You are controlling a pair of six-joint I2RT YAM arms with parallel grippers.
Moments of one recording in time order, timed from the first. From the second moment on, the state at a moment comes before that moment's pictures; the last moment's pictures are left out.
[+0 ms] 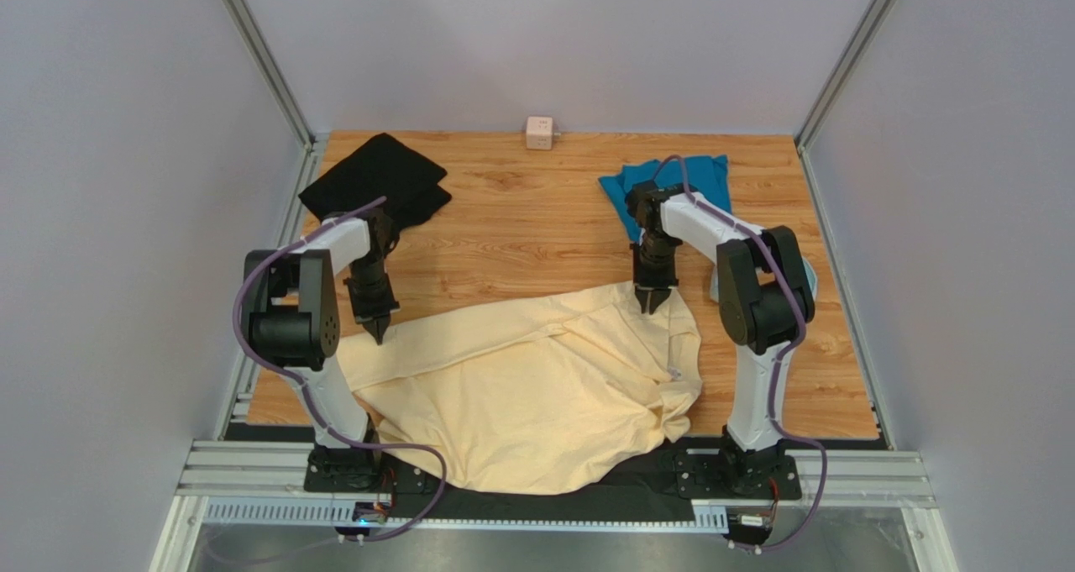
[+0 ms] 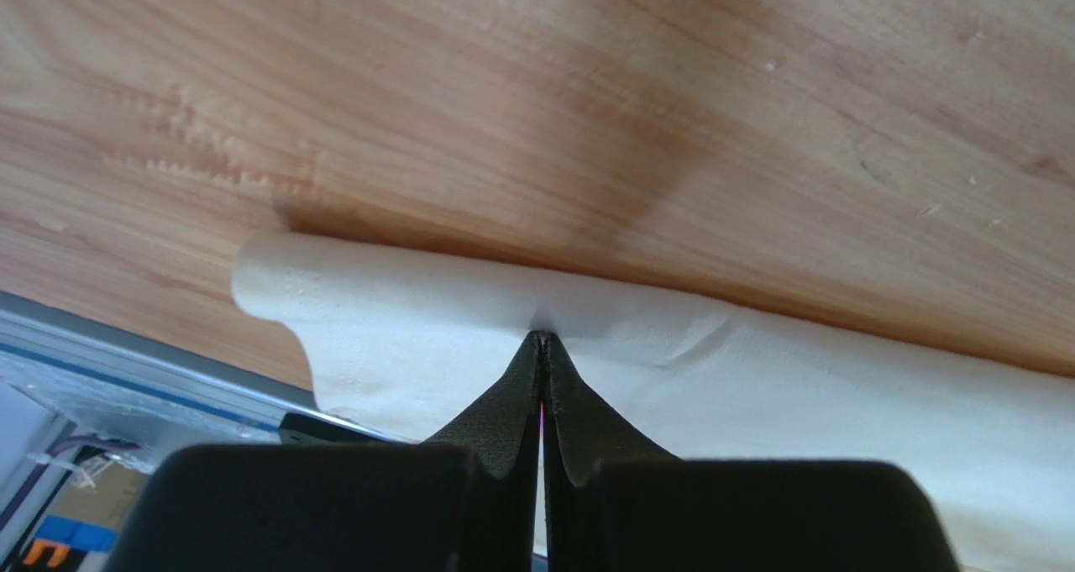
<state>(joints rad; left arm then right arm) 0.01 1.80 1.13 -1.04 -0.16 -0.38 0.32 2.01 1.47 -1.06 -0.02 0.41</state>
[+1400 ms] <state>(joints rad) 0.01 1.96 1.47 -1.11 -0.13 -0.43 0.27 2.26 1.93 -1.12 -0.13 0.45</state>
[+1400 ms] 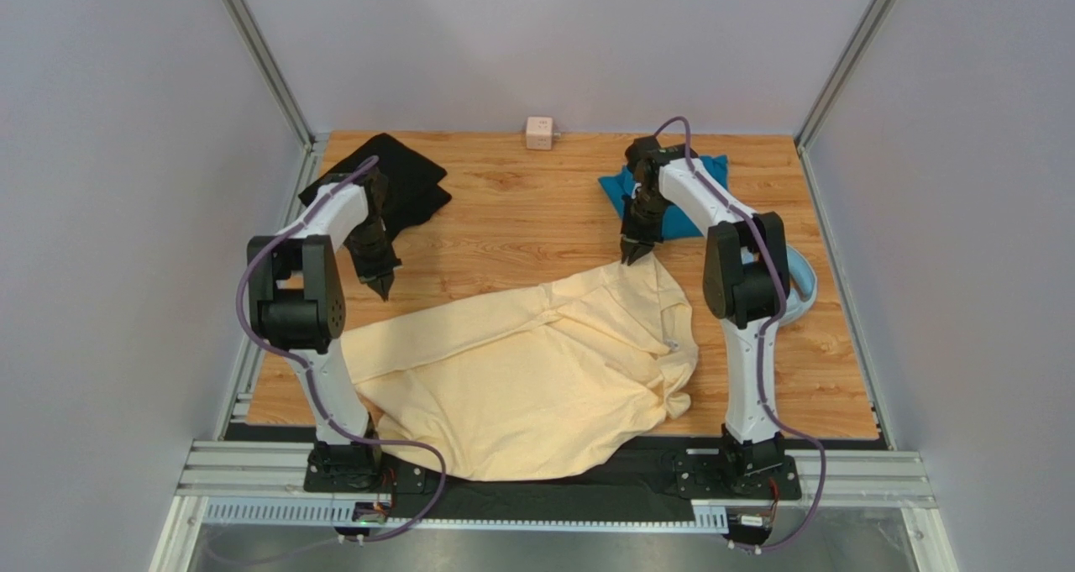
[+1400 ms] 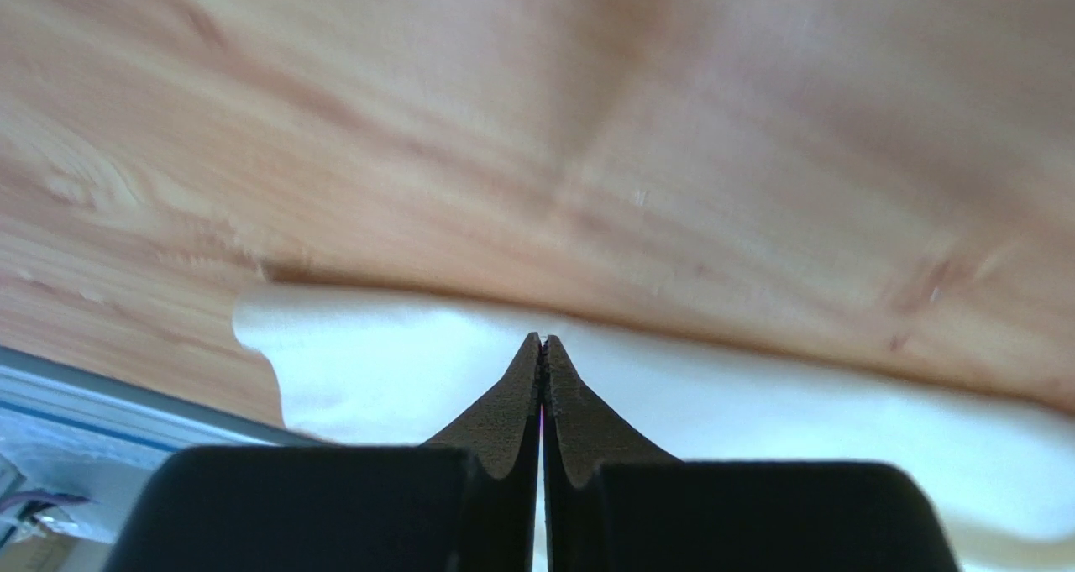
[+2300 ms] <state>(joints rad) 0.01 1.91 1.25 -1.02 0.00 -0.48 0.37 2.27 1.82 -1.08 -0.22 0.41</state>
